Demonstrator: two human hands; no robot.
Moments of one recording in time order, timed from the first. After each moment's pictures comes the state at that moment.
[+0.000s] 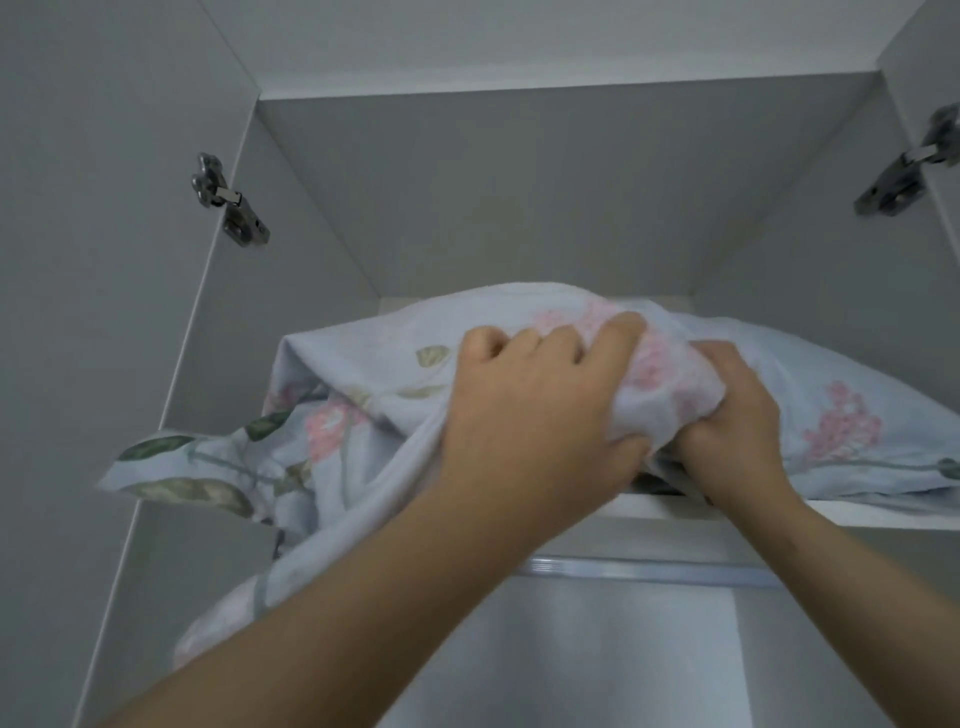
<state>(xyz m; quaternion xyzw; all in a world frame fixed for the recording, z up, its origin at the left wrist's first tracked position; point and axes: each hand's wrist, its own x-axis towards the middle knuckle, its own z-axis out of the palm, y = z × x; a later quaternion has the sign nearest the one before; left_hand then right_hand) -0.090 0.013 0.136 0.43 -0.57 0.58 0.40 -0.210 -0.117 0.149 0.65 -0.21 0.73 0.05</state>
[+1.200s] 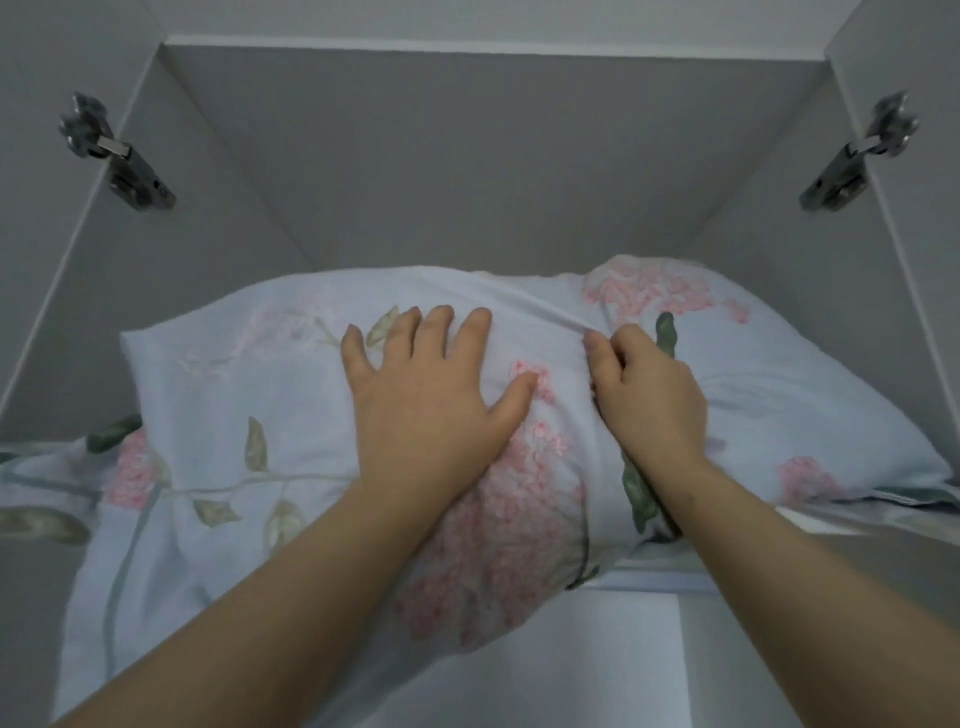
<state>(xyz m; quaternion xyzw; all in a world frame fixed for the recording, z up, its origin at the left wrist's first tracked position) -0.076 -0.076 0.150 0.58 -0.47 0.51 0.43 -0.219 -0.160 0.172 0.63 -0.31 0.69 0.17</state>
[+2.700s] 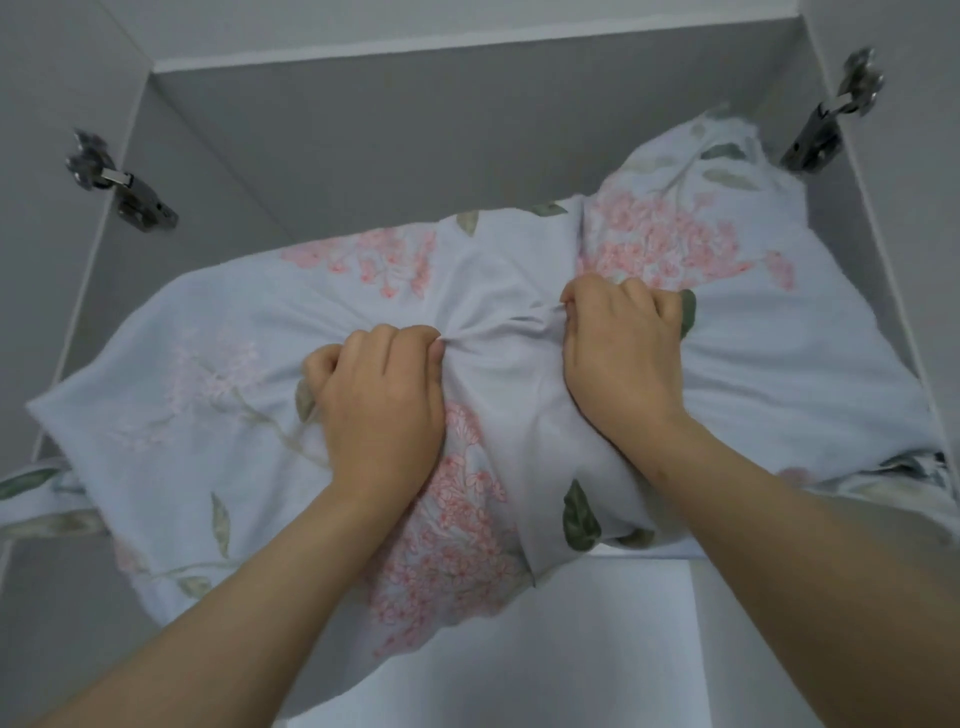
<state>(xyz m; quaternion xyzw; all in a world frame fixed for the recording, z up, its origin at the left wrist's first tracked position) -0.077 -0.074 0.137 0.40 -0.39 0.64 0.53 -0.234 -0.135 0.175 0.58 -0.27 0.66 0.39</state>
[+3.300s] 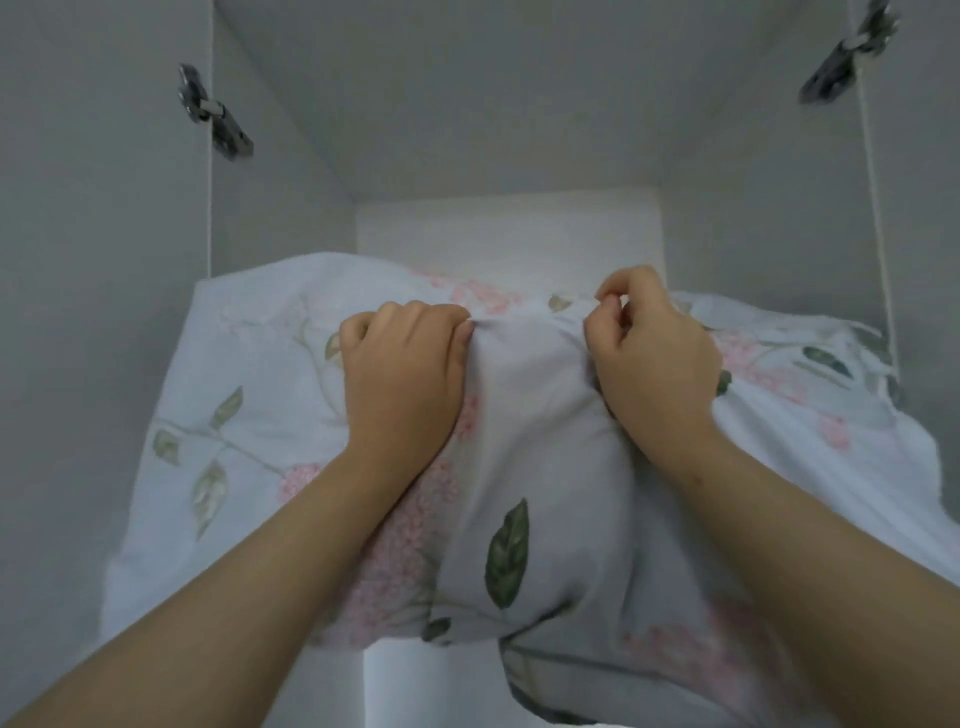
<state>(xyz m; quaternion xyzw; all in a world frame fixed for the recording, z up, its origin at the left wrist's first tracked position) -0.025 0.056 0.077 0.43 -0.50 0.59 0.48 -0.193 0.015 0.084 0.63 -0.31 0.70 0.15</state>
